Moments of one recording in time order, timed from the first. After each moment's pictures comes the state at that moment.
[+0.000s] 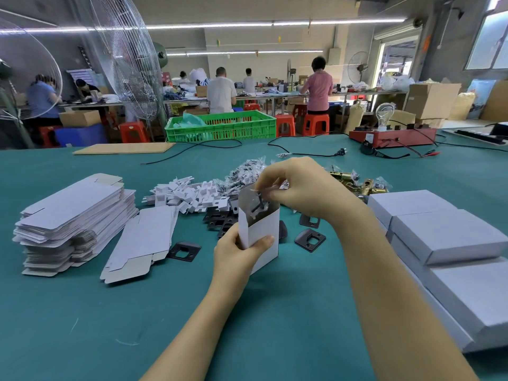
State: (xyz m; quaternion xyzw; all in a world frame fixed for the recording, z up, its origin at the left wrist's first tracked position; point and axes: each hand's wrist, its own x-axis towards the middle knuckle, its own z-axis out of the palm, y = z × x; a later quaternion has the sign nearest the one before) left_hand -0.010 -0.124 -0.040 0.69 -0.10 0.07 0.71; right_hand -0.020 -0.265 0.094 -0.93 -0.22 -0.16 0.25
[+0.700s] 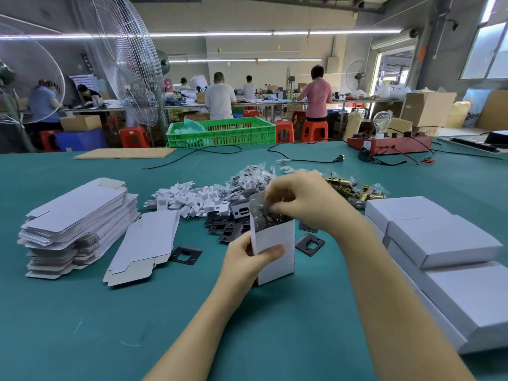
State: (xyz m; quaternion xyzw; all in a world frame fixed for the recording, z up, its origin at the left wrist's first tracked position) left_hand -0.012 -0.126 -0.036 0.66 -0.16 -0.02 0.73; right_hand -0.023 -0.272 0.083 -0.93 -0.19 -0.15 0.28
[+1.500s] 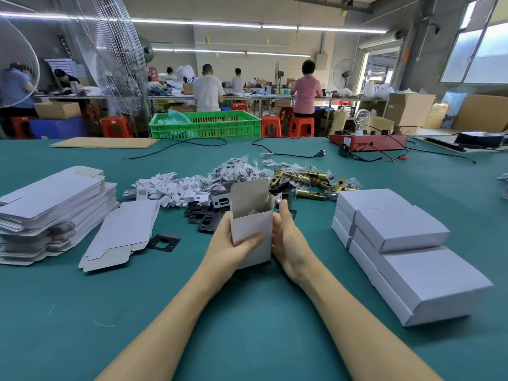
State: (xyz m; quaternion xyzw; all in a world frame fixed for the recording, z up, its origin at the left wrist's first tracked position) left_hand -0.018 -0.140 -0.040 0.67 -0.23 0.02 0.71; right_hand -0.031 -0.275 -0.028 -0.63 0.01 -0.01 0.78
